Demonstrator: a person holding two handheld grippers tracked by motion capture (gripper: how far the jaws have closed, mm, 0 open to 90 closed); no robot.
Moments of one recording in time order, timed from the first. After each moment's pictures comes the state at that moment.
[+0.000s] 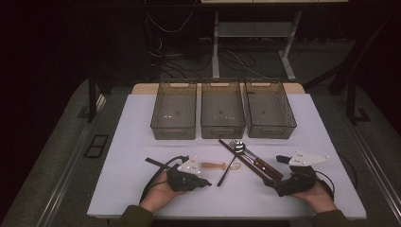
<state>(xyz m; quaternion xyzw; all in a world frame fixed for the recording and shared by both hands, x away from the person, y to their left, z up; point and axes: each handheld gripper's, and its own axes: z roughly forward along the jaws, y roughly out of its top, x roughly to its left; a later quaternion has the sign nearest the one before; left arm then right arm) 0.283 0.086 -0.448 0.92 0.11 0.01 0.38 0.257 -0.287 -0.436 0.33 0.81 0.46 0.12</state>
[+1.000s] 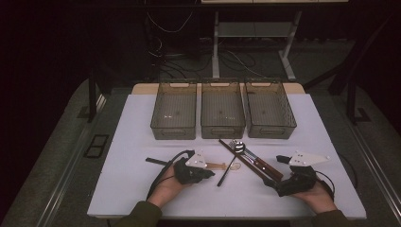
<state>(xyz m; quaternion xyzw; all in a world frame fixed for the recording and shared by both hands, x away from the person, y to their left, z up) 0.300 0.071 -0.449 0.92 0.12 0.05 0.38 0.257 -0.287 -0.435 0.33 0.81 0.46 0.12</state>
